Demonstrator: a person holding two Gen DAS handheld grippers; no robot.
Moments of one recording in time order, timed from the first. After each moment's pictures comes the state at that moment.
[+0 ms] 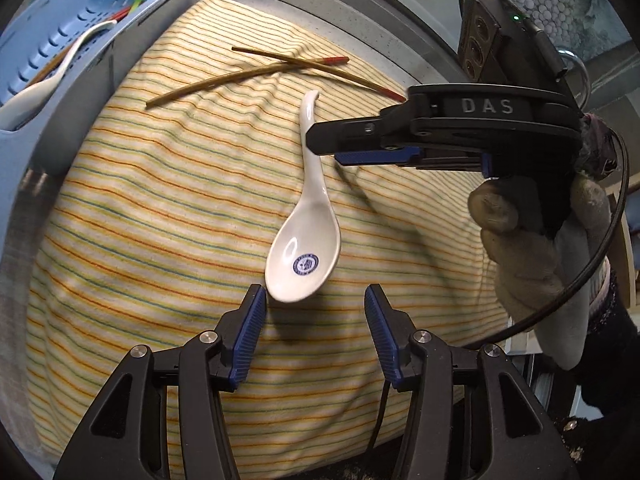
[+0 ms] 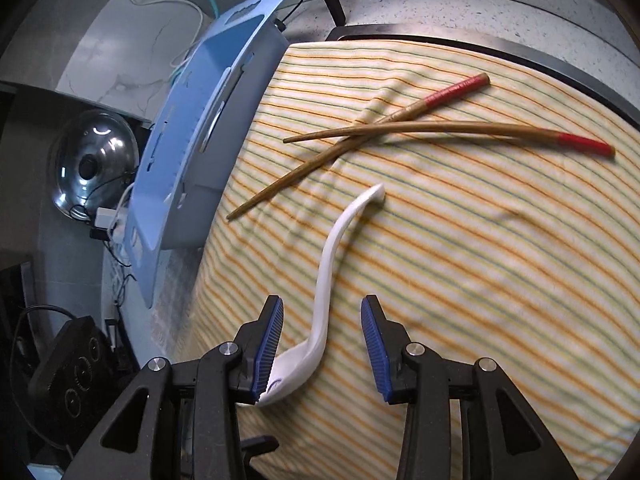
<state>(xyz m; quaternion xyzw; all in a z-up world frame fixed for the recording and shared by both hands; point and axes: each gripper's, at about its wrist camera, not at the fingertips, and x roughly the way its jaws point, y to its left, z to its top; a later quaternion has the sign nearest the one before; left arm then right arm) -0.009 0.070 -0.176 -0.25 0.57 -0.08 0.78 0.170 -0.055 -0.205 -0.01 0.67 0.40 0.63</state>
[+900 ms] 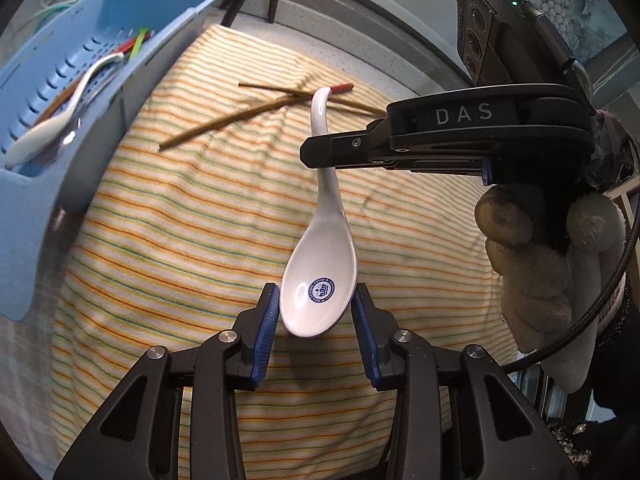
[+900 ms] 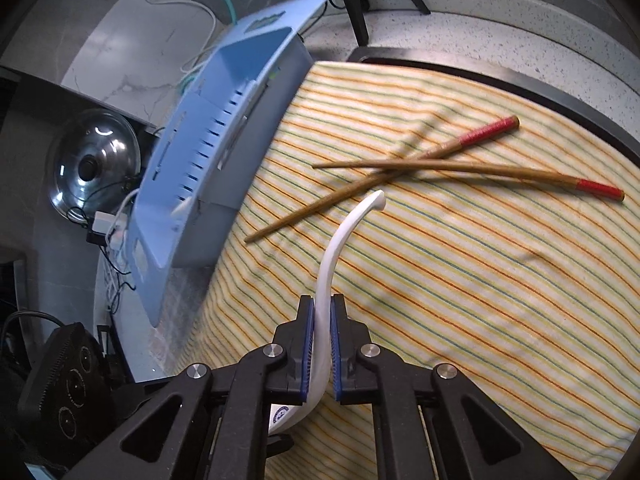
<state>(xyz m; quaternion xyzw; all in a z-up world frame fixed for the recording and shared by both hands) -0.008 0.081 -0.153 -0.22 0.54 -0.07 0.81 0.166 -0.037 -0.183 -0.02 0.64 0.41 0.66</state>
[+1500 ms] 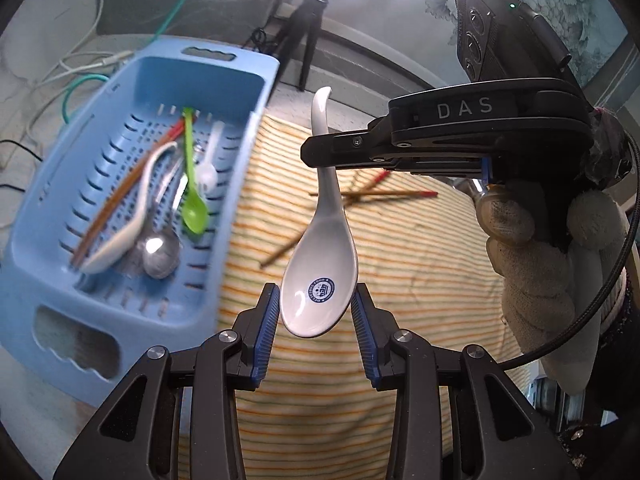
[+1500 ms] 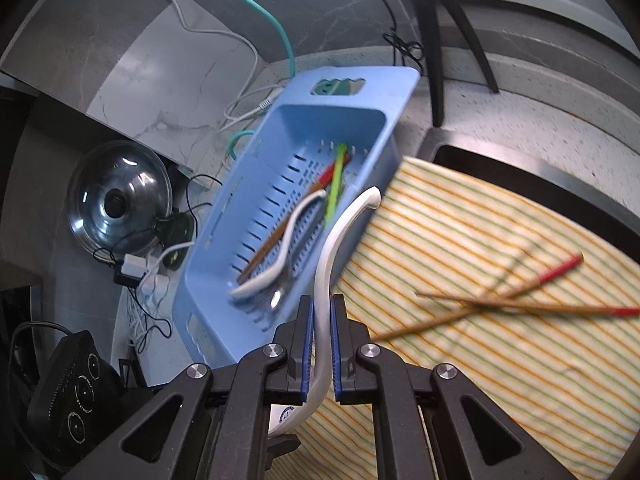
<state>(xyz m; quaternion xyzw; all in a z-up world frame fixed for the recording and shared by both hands) 0.018 0.168 -0.104 -0.19 0.50 -0.05 0.84 0.185 0.050 -0.132 0.00 0.60 0.43 0.68</state>
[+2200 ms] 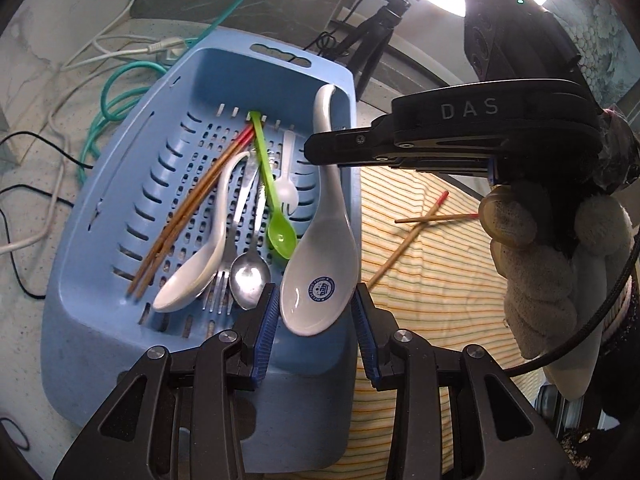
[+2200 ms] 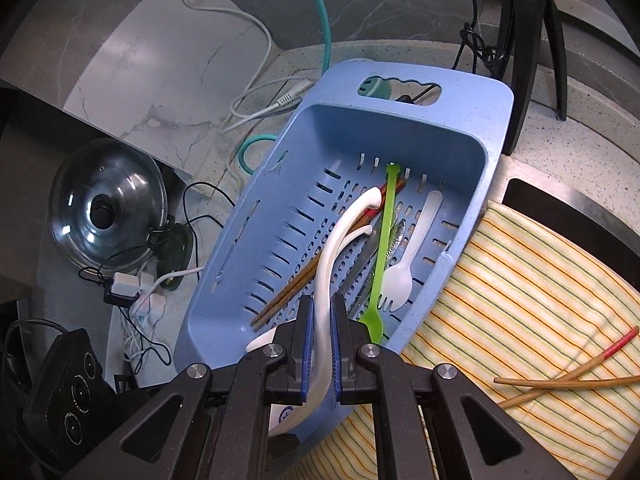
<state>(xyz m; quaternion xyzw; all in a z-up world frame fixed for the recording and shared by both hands) 0.030 0.234 -0.119 -0.21 0.52 -0.03 0.83 0.190 0.135 -0.150 -0.02 0.60 0.43 0.67</state>
